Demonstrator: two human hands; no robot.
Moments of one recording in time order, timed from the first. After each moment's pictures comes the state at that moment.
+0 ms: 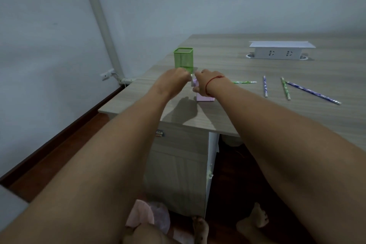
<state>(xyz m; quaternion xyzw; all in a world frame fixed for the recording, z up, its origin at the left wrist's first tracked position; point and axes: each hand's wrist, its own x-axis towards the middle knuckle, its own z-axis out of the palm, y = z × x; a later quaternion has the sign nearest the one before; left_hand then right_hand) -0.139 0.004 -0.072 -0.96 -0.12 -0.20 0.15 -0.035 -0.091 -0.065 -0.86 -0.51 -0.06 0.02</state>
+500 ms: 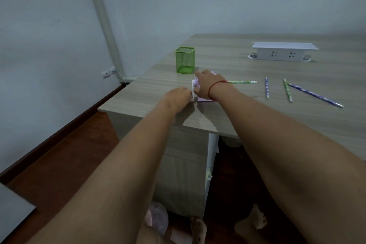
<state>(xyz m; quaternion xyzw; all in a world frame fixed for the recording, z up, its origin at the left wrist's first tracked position) -0.128 -0.003 -0.119 -0.97 -0.21 -0.04 0.09 -0.029 -0.085 -0.080 -0.85 -0.52 -0.03 0.07</state>
